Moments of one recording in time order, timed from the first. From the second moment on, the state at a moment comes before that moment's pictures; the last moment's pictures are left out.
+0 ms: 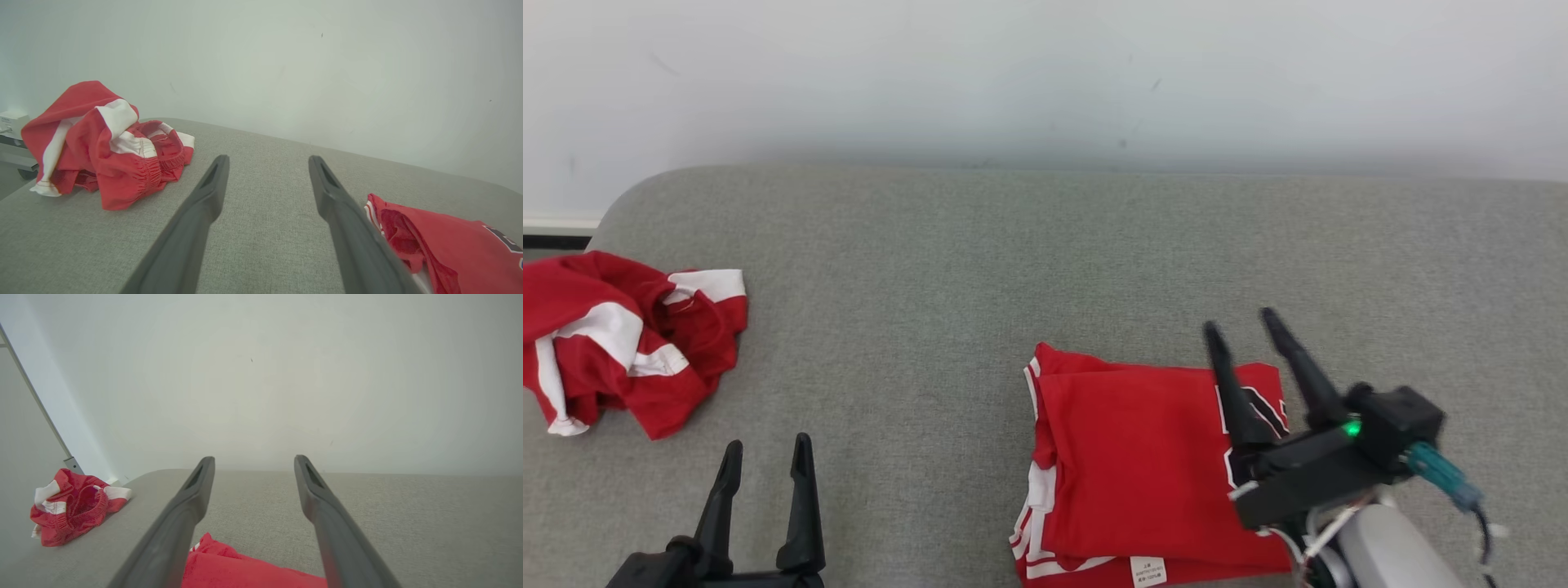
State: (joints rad) left arm 0.02 0.05 0.03 0.04 -0.25 -0.08 -0.26; right arm -0.31 -0.13 0.32 0.29 0.38 0.13 -0.26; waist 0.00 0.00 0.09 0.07
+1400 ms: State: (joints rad) left arm 0.10 0.06 0.05 0.06 -0.19 -0.10 -0.25; right arm 0.10 -0.11 0.02 0.07 0.18 0.13 -0.25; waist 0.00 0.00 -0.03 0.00
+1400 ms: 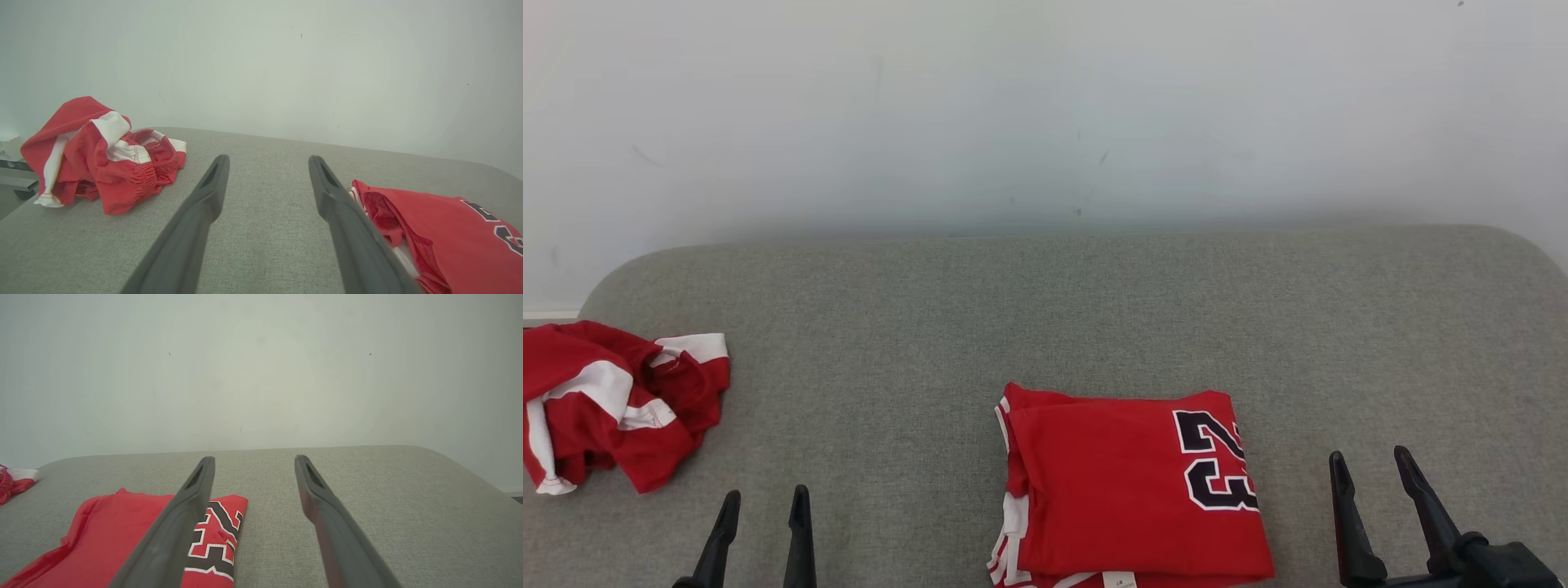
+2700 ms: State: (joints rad) left arm 0.12 0.08 0.02 0.03 -0.24 -0.09 -0.22; right arm 0.00 -0.16 0.06 0.11 0.17 0.13 -0.20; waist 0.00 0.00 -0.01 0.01
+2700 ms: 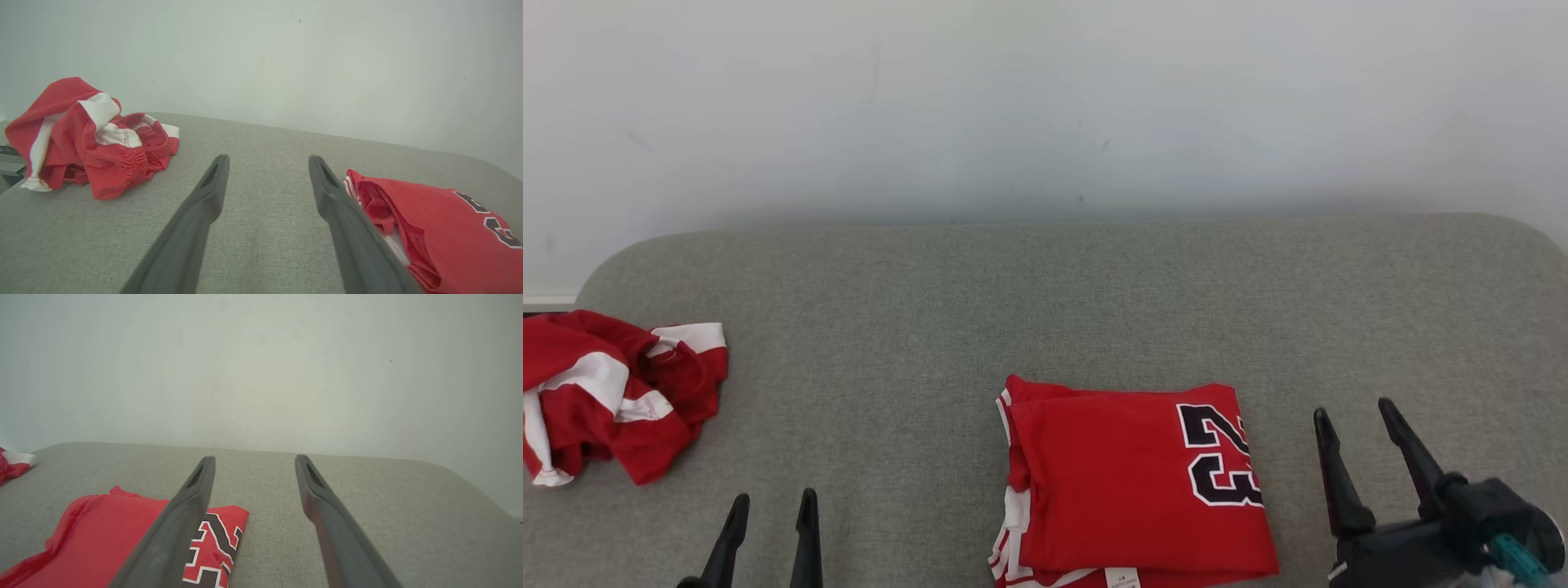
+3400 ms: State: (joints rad) left arm 0.04 0.08 -0.01 0.07 -0.23 -0.08 -0.25; right arm -0.25 -0.19 0.18 0.56 0.21 0.13 -0.18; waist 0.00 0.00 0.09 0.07
